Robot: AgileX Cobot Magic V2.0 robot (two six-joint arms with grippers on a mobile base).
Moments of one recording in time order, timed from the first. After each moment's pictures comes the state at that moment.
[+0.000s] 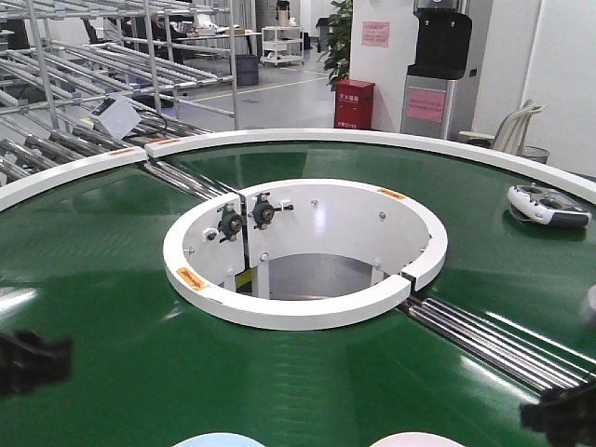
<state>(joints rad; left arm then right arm) -0.17 1.14 -0.88 -0.07 0.47 -0.07 0.07 1.14 -0.86 0.10 0.66 -0.01</state>
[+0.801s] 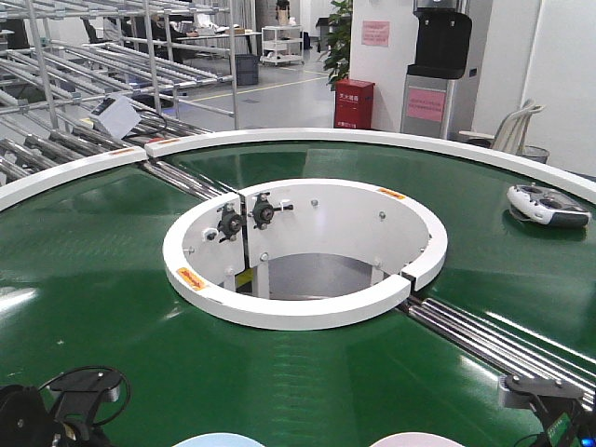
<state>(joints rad) -0.23 1.68 -0.88 -0.26 0.45 0.03 0.07 1.62 -0.86 0.15 0.59 -0.03</state>
